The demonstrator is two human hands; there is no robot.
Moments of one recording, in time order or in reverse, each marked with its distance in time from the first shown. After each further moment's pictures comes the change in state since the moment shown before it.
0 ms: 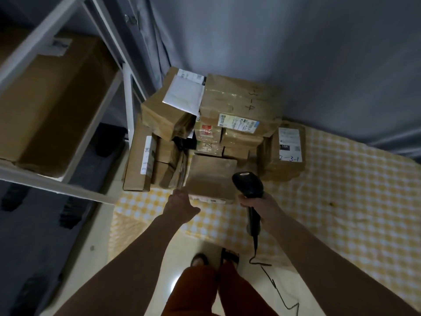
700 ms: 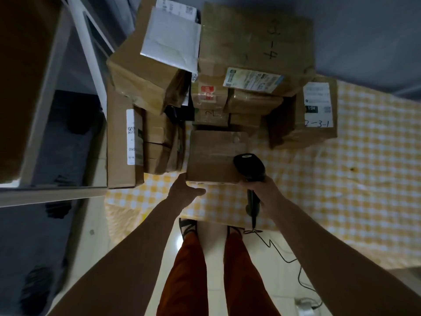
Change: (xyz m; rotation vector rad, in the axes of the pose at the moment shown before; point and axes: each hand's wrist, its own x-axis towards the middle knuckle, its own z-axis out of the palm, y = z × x) left_hand 0.094 -0.046 0.038 -0.573 -0.210 -0.167; right_hand 0.092 0.039 0.048 0.035 0.131 0.125
